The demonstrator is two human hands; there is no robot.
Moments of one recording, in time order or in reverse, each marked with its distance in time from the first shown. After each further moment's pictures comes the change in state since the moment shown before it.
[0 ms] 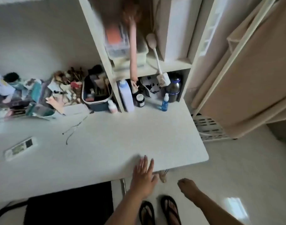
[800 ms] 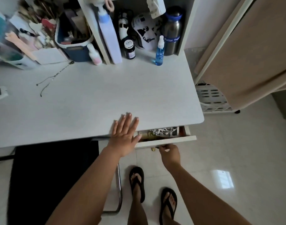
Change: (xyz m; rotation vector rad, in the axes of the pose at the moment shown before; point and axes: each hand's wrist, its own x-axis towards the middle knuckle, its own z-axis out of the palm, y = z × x) left_hand 0.020 -0.016 0.040 0.198 0.108 -0.022; right_hand 0.046 0.049 0.055 0.197 0.295 -0.128
